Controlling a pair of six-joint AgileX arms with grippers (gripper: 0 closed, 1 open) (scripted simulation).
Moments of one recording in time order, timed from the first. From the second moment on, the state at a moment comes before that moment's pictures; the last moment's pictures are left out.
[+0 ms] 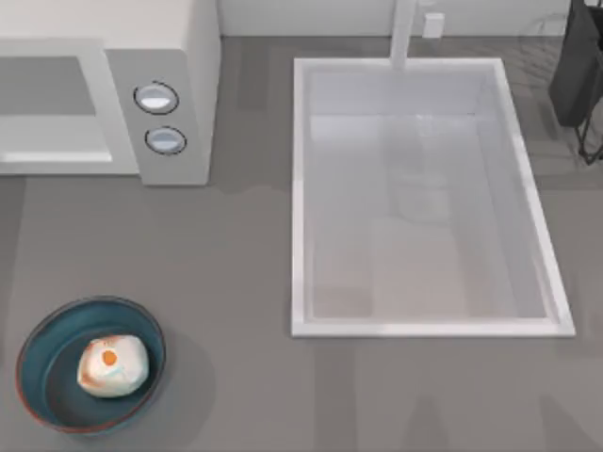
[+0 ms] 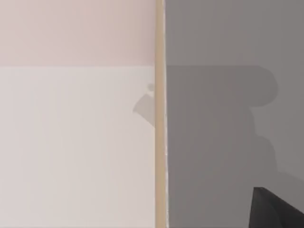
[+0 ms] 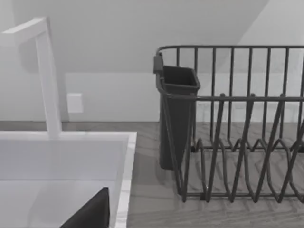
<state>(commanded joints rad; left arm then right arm) 1.00 1.77 1.00 -0.32 0.65 0.87 0.00 0.00 0.00 0.00 0.00 0.00</state>
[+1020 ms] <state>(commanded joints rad) 0.74 1.41 0.61 -0.15 0.51 0.61 0.00 0.00 0.00 0.00 0.00 0.00</state>
